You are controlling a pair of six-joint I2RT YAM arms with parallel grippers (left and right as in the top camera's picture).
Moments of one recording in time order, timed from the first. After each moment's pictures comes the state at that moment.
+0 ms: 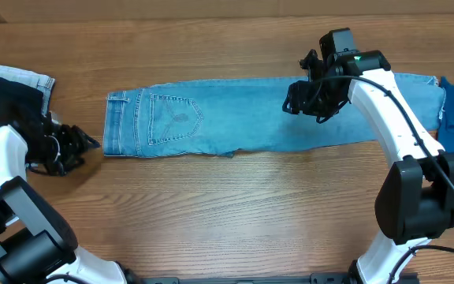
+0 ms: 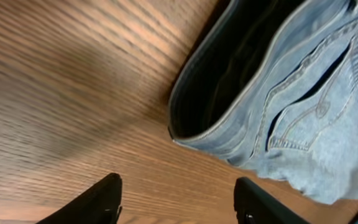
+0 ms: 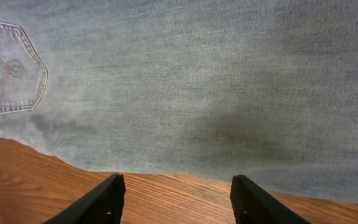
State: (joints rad) left arm 0.57 1.82 1.28 -0.99 0.48 -0.10; right arm 0.16 1.92 1.61 -1.04 -0.34 0.15
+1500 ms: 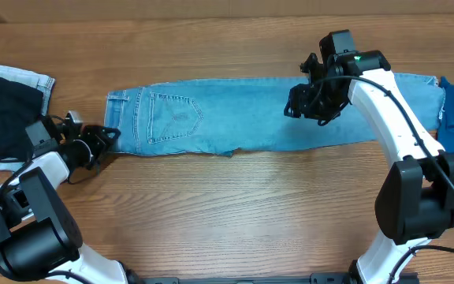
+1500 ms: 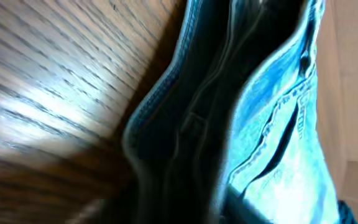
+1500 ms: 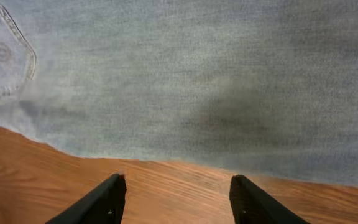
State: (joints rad) left arm 0.48 1.83 0.87 -0.12 0.67 -0.44; right arm 0.16 1.92 1.61 -1.09 -0.33 0.14
